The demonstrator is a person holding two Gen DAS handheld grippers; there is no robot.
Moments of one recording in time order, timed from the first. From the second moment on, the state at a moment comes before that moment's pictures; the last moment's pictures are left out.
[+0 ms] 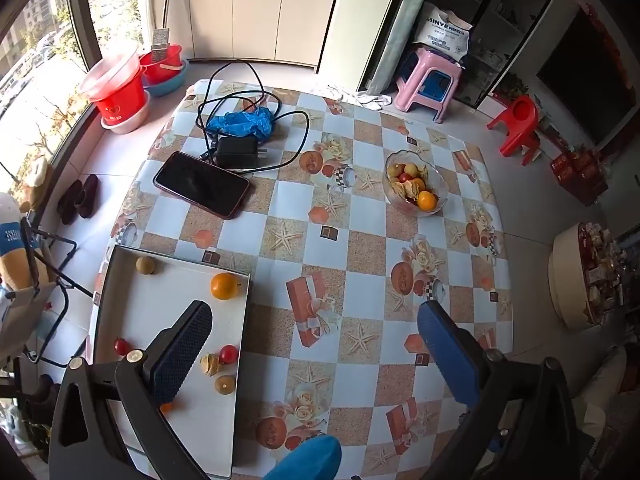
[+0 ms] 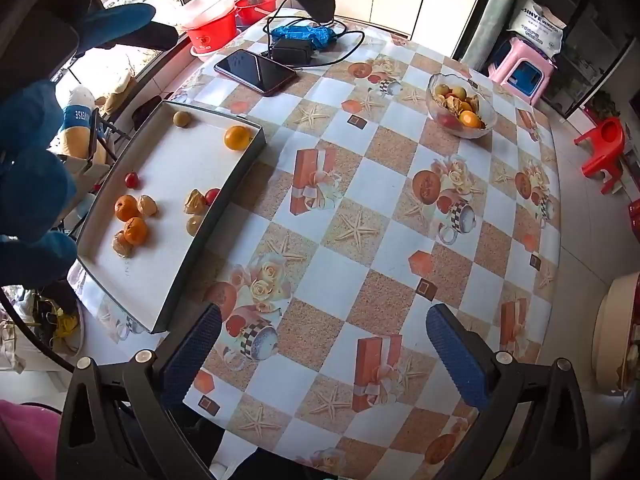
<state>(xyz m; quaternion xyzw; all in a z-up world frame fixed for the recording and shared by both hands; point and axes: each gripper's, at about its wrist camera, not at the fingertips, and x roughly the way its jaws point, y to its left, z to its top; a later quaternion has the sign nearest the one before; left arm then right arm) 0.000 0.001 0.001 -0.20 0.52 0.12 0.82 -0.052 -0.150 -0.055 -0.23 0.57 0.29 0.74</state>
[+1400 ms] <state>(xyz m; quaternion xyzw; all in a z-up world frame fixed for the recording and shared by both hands) 0.068 -0.180 -0.200 -0.07 0.64 0.07 0.76 -0.022 -0.382 -0.210 -0.07 0.74 0.07 0.67</state>
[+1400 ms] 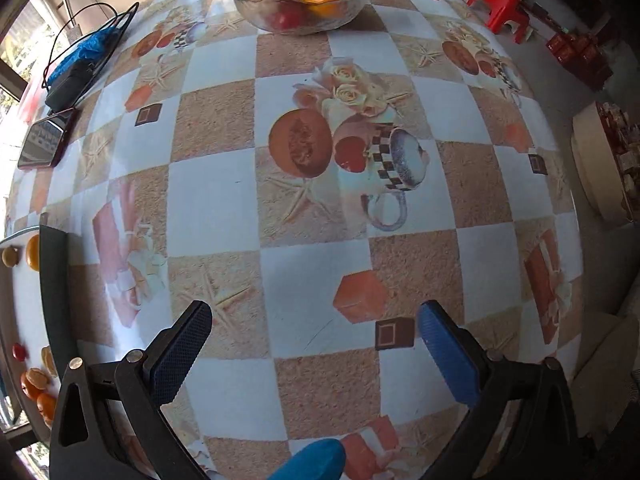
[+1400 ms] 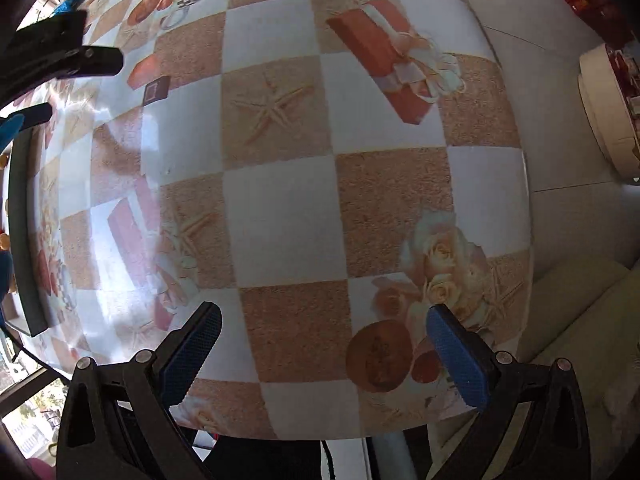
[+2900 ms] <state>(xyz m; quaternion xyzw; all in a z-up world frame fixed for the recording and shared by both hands) 0.090 -0.246 -0.217 -0.05 0.45 0.11 0.88 0.013 -0.362 -0.220 -0.05 0.71 0.04 0.70</state>
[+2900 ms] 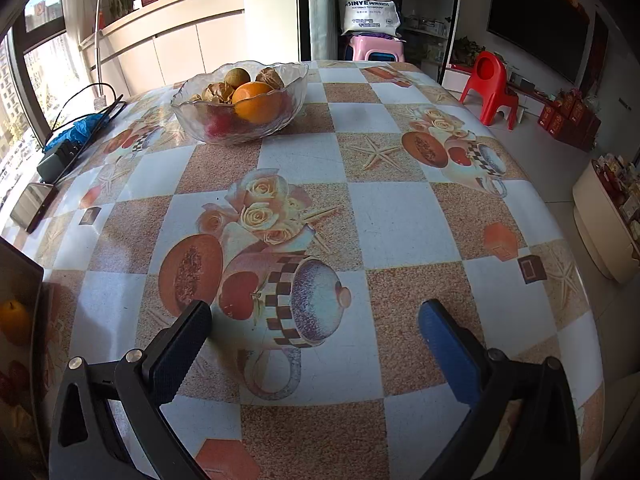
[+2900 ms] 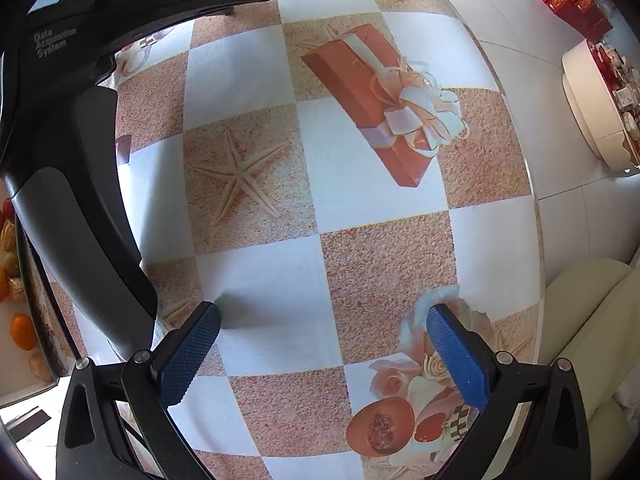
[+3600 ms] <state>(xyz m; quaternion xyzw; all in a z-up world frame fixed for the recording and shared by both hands) 0.091 -0.245 -0.218 -0.05 0.45 0.11 0.88 0.010 -0.367 -0.220 -0.03 0.72 0.04 0.70</state>
